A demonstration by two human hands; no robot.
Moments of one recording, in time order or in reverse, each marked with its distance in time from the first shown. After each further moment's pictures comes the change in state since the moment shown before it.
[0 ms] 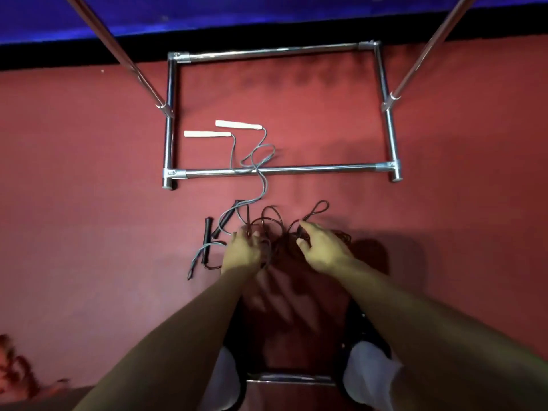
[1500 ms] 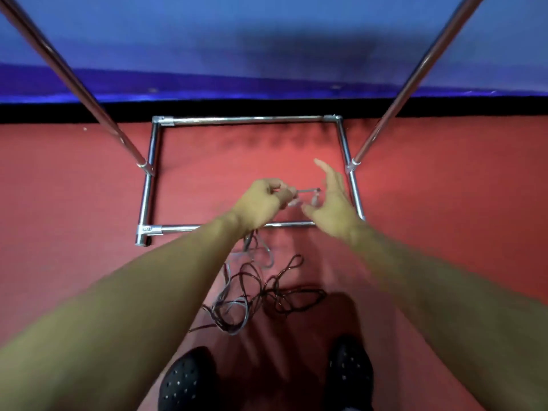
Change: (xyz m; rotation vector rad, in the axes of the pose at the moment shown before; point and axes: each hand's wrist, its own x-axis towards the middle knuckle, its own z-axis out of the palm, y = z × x) left_hand 0.033 0.216 -0.087 -0.317 -0.306 0.499; right_hand 0.050 -0.020 -0.161 0.335 0.443 -0.155
